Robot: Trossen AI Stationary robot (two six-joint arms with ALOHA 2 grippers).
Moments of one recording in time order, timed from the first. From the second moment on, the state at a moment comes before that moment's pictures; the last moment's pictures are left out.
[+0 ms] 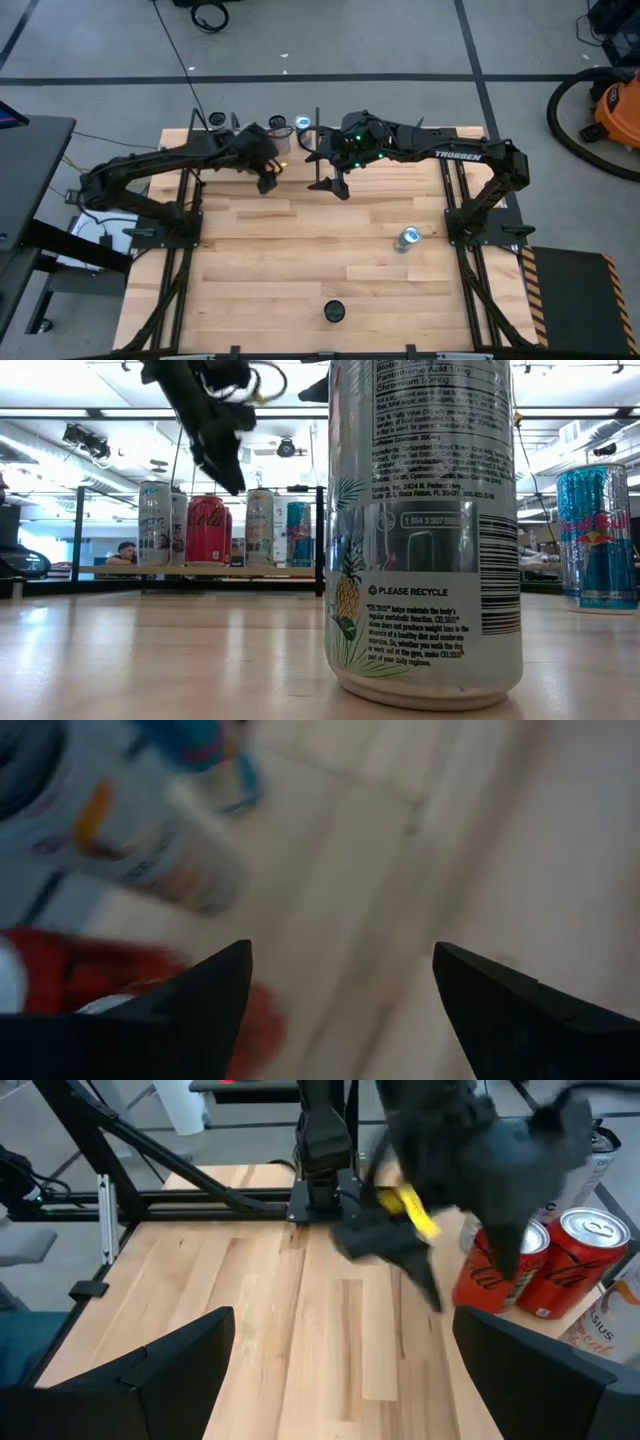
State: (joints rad) left arm 0.41 1.32 1.07 -0.68 -0.14 0.04; right arm -0.20 1.62 1.55 -0.41 -0.30 -0.07
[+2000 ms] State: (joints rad) left arm 0.59 1.20 1.14 -1.14 -0.27 -0.02; right arm -0.20 1.62 1.55 -0.43 -0.31 -0.09
